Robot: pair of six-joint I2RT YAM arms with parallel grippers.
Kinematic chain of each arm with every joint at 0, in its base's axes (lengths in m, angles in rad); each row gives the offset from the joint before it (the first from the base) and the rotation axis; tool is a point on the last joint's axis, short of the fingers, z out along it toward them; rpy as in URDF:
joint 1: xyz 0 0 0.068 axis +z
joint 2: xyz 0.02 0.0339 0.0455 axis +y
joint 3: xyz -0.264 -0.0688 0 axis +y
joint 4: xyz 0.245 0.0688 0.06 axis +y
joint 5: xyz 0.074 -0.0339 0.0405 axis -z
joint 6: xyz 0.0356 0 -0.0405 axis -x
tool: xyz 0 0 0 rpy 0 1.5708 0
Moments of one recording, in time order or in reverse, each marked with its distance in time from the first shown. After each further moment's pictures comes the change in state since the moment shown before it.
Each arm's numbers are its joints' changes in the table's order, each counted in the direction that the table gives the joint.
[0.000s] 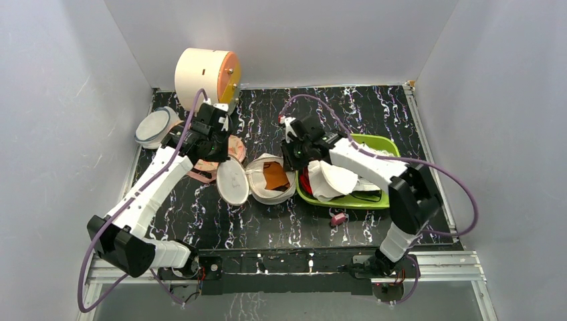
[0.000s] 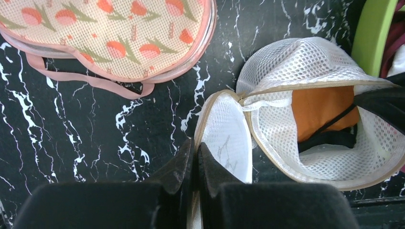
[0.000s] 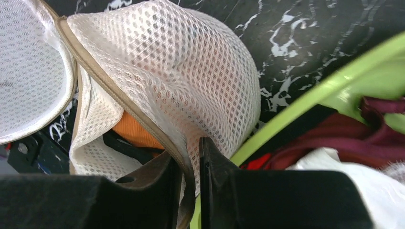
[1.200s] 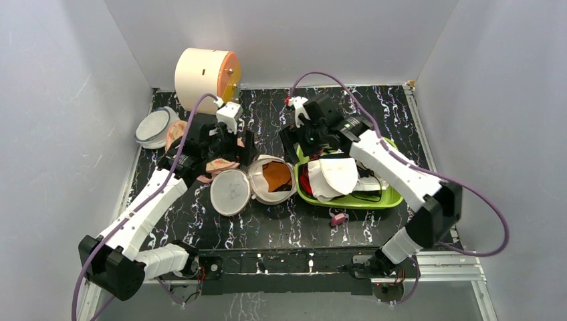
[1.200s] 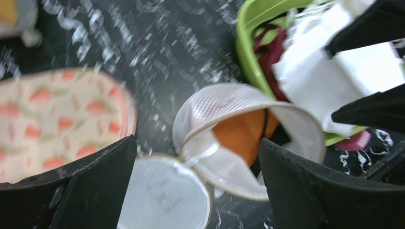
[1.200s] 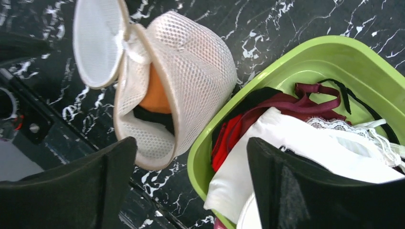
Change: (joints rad) left arm 0.008 -0.177 0.290 -0.494 0.304 -0.186; right arm -0.019 -0.060 -0.274 0.334 0.042 0.143
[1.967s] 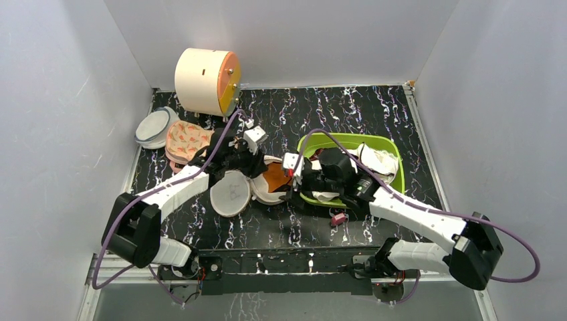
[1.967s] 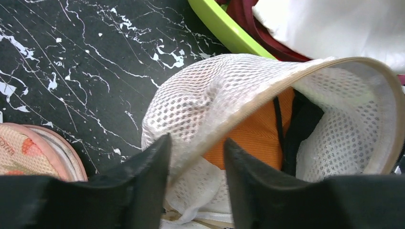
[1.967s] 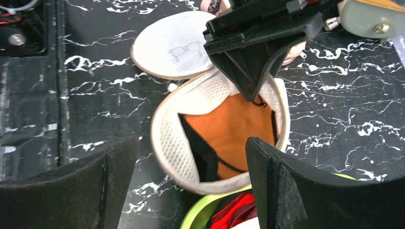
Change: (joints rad) left arm 0.000 0.229 0.282 -0.500 0.366 -0.282; right arm 0.170 -0.472 0.781 -0.806 -0.274 0.508
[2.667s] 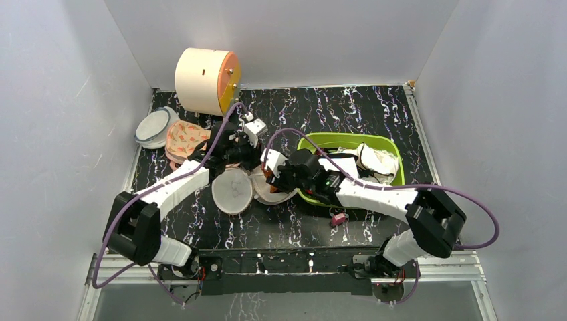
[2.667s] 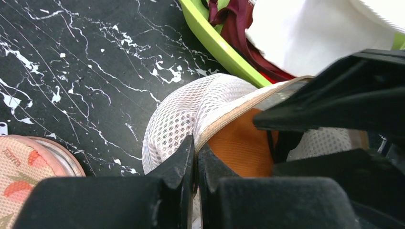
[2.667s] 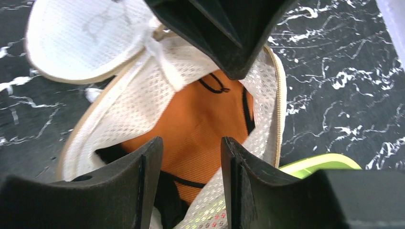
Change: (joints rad) left arm 0.004 0.043 -0.094 0.063 0.018 0.039; right arm 0.079 0.330 -0.103 -0.101 0.372 -0.017
